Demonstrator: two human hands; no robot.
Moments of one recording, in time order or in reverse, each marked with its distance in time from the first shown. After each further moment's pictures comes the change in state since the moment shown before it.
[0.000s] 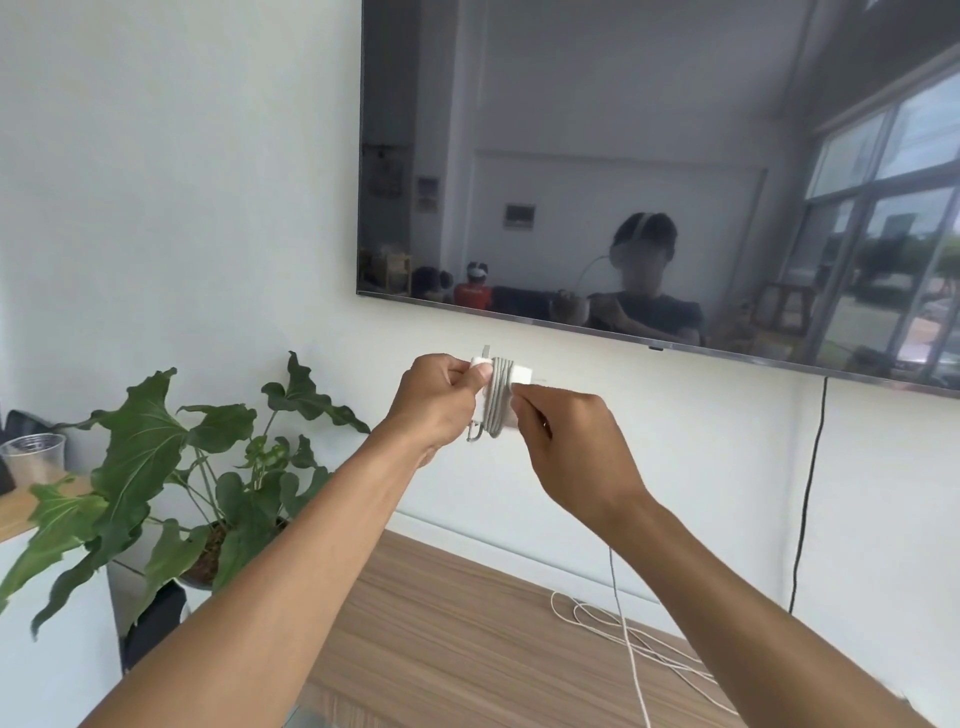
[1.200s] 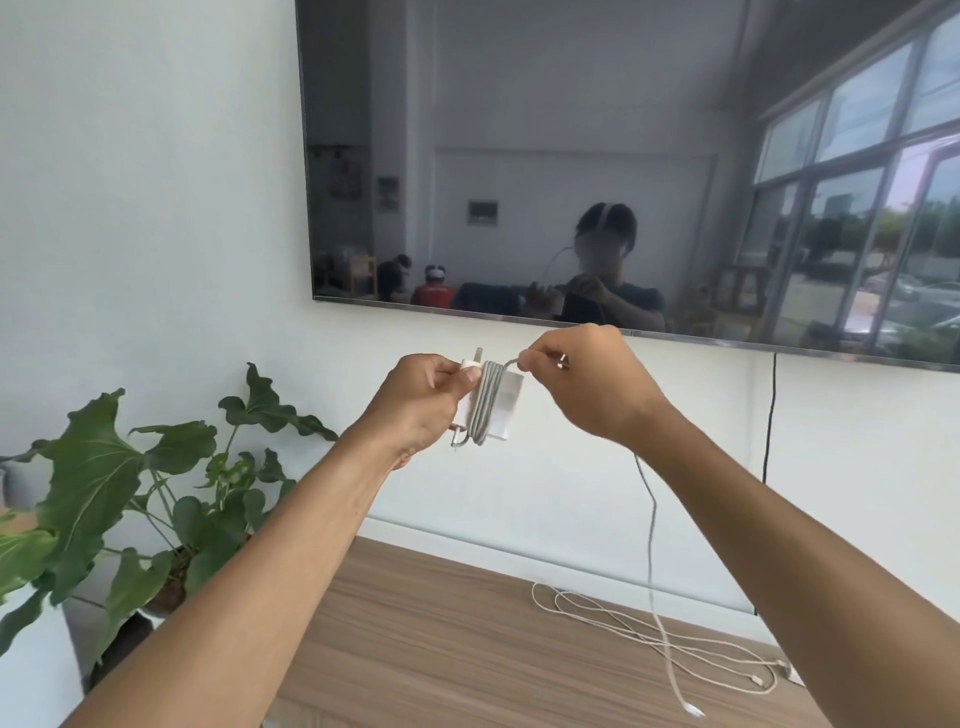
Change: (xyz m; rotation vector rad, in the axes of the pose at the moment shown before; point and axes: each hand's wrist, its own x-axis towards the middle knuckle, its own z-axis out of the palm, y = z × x) left_hand -0.003 0.011 0.017 0.016 -0.163 0.058; right_hand 0.035 0.029 -0.058 -0.032 -0.137 0.214
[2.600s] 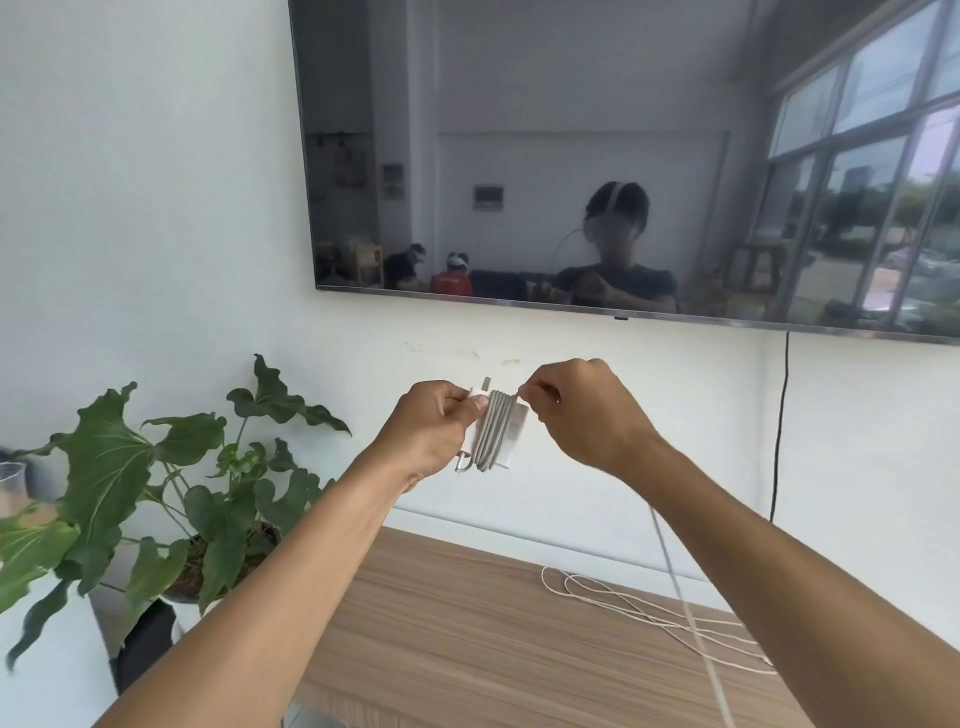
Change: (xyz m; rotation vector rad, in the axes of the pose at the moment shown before) left_hand -0.006 -0.036 0.016 0.065 -0.063 -0.064; right_hand -0.023 0.018 0.033 -0.010 -0.086 0.044
